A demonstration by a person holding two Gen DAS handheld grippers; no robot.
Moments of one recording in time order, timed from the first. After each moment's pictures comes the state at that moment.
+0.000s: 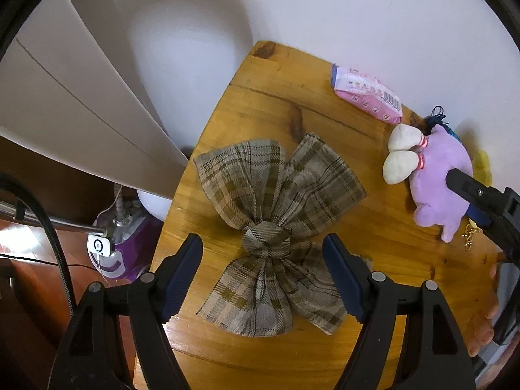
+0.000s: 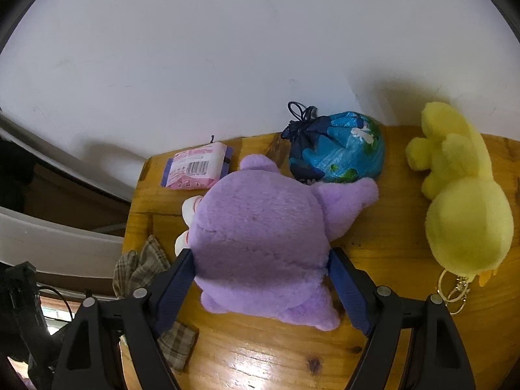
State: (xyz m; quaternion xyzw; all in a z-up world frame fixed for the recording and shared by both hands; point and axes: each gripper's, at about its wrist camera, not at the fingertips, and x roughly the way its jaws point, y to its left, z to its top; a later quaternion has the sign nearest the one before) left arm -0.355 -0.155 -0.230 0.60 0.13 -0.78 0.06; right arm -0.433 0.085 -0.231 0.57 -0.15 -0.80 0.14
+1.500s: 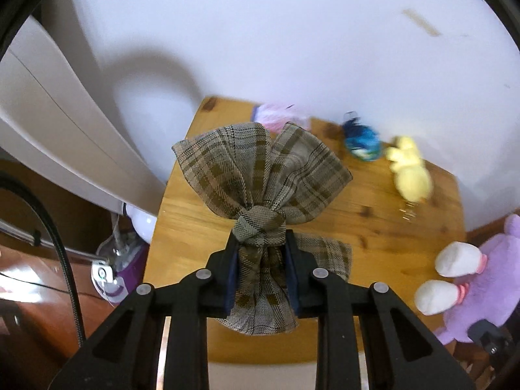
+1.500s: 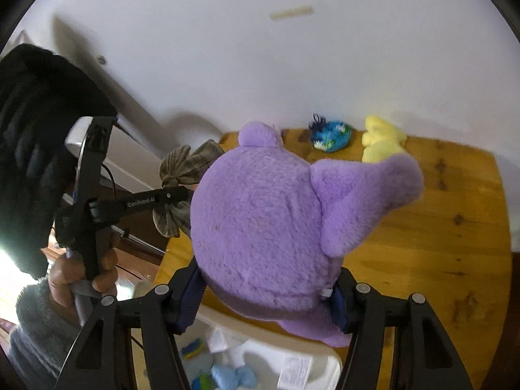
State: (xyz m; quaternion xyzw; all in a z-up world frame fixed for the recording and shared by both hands) left arm -0.297 -0.099 -0.108 0.54 0.08 -0.84 -0.01; right arm -0.218 0.137 -0.071 0.48 -0.08 -0.85 0.21
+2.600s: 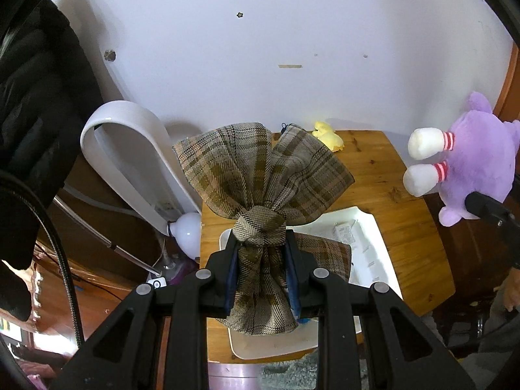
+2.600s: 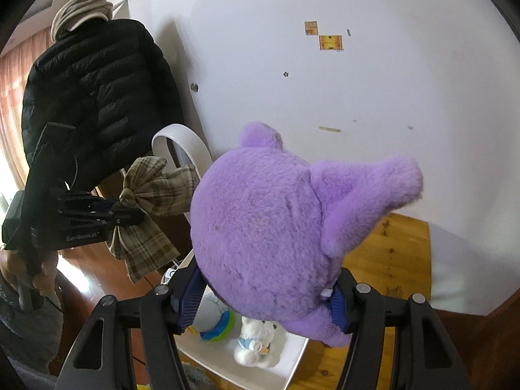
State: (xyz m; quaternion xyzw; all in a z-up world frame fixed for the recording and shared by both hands) left arm -0.032 -0.082 0.055 0.44 -0.05 -0.89 -0.06; right arm -0.004 0.139 0.053 0.34 0.02 -0.91 0.22
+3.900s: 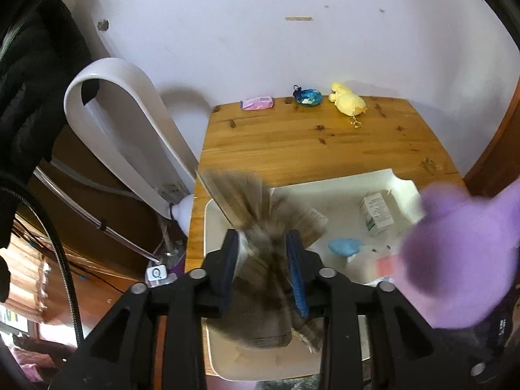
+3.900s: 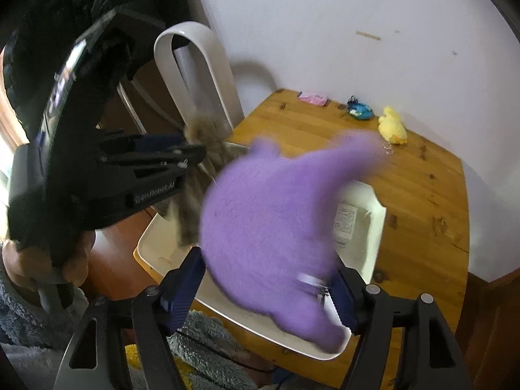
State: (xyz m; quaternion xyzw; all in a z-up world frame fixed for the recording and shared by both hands) left arm -0.049 -0.063 -0.053 0.46 -0.06 -0.89 -0.03; right arm 0.010 0.064 -0.070 0.48 0.07 -0.84 0.22
